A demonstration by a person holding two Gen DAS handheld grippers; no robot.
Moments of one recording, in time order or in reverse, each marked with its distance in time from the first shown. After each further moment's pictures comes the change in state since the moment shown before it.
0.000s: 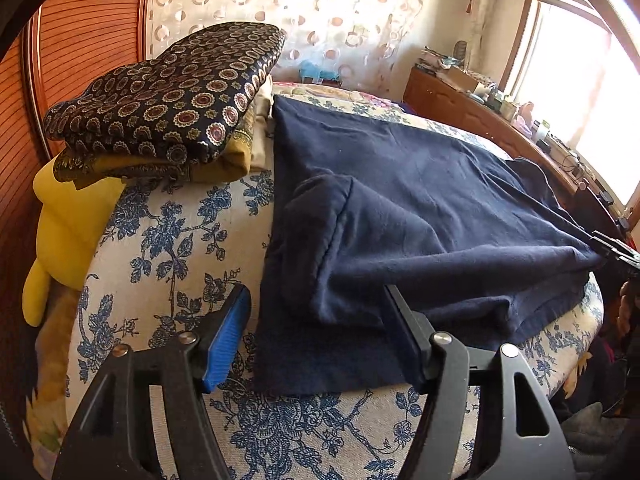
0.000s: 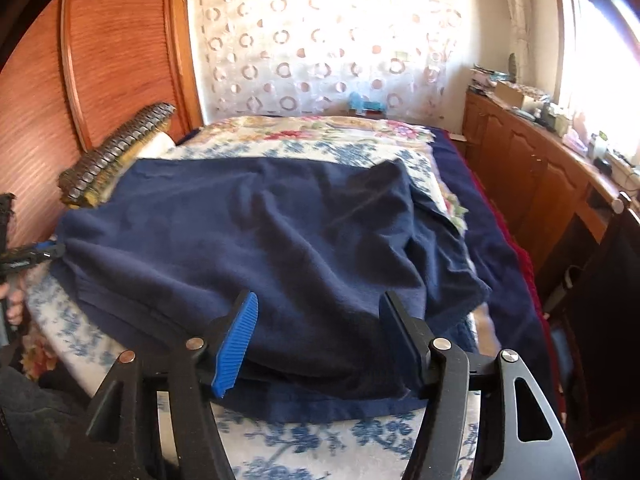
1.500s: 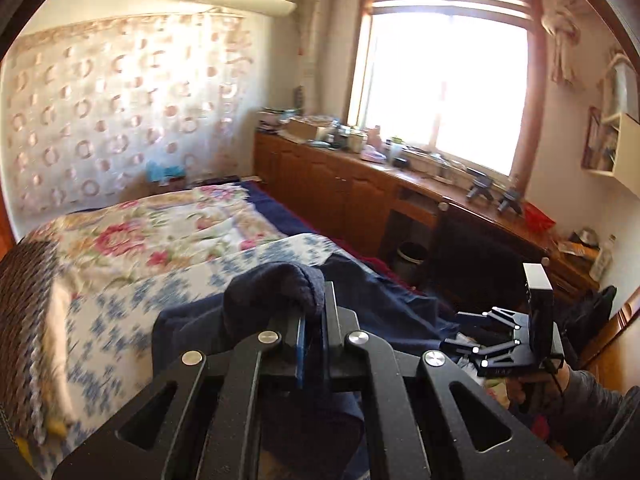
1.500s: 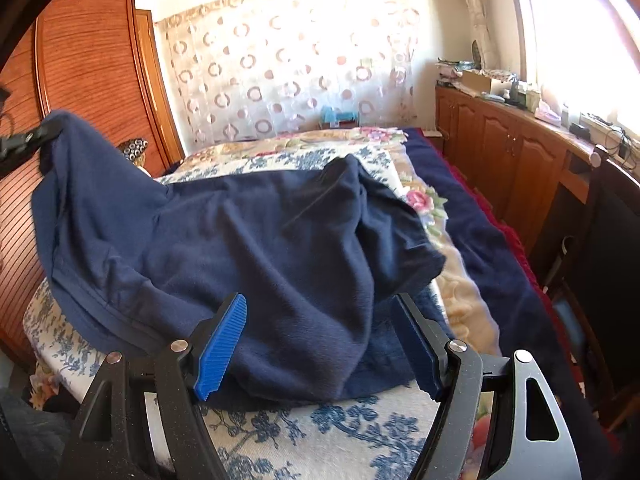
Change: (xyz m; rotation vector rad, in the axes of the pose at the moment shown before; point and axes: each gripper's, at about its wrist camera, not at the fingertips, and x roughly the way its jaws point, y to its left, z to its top) left arm -0.047 -0.211 0.140 0.365 -0.214 -0.409; right arm -0.024 -0.042 -0.029 0.142 -0.095 0.021
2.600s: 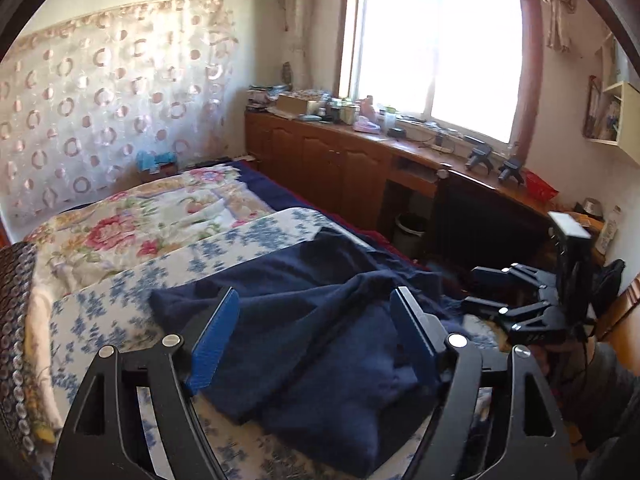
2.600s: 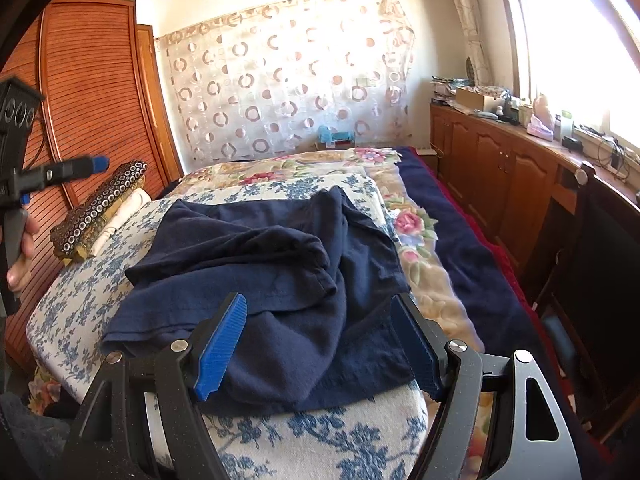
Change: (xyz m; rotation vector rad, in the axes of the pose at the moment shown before) left arm 0.028 -0.016 -0.009 0.044 0.104 0.046; right arm -0.012 0.003 0.006 -0.019 -0.052 -0.002
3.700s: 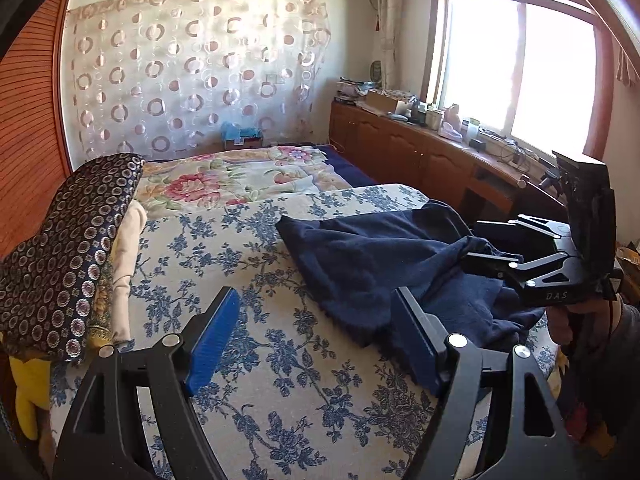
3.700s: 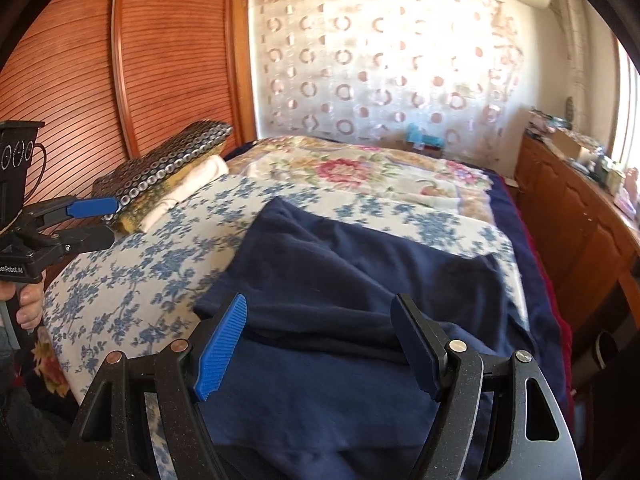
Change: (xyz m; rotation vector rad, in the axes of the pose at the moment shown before) left arm -0.041 0.081 -0.070 -0.171 0.003 0.217; right arm 0.087 0.113 0.056 -0.245 0.091 0.191
